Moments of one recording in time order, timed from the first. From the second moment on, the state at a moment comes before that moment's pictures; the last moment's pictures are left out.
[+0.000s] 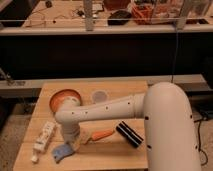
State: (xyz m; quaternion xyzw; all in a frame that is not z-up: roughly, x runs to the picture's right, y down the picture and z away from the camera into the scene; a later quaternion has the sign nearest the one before) arm -0.178 0.289 0.768 -0.37 -0.24 -0.38 0.82
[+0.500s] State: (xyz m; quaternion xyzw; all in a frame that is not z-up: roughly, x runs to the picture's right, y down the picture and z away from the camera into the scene) arm -0.165 0.252 0.752 -0.35 -0.23 -0.38 0.83
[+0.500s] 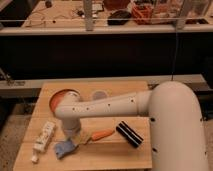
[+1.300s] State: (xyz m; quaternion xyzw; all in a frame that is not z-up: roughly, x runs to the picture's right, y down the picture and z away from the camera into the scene) arm -0.152 0.204 0.747 -0.33 -0.21 -0.37 0.84
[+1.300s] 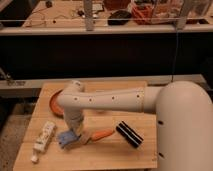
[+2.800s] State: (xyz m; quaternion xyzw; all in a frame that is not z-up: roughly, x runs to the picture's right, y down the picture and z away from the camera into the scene) arm -0.113 0.142 0.725 -0.31 -0.19 -0.36 0.86
